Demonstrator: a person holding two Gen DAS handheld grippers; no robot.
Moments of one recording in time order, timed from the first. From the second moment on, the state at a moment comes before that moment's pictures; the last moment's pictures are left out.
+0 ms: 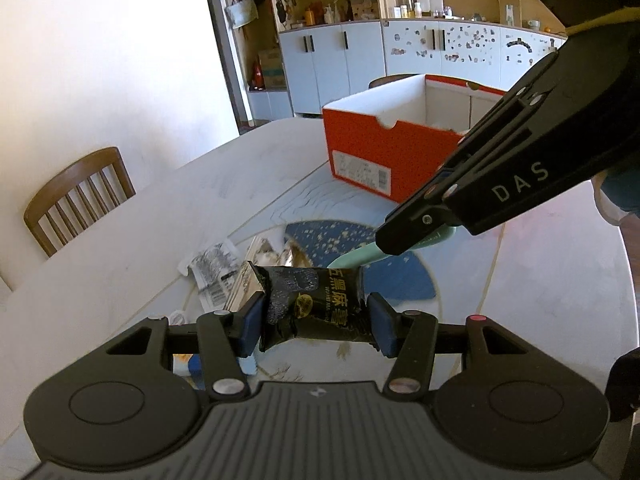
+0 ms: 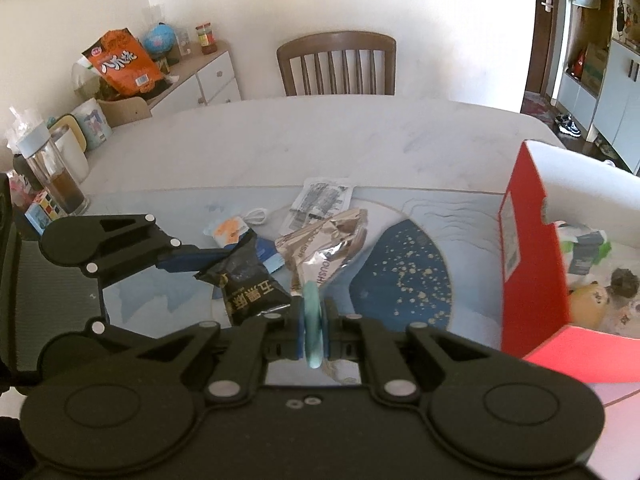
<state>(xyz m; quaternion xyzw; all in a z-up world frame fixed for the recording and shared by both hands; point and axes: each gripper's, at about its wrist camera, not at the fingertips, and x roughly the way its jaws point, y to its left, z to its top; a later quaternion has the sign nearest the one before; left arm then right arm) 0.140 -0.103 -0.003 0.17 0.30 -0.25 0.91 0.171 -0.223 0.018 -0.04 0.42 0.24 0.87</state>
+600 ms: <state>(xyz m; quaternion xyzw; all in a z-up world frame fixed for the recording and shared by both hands) 0.142 -0.172 0.038 0.17 0.27 -0.28 0.90 0.170 -0.295 0.053 -0.02 0.39 0.23 0.89</state>
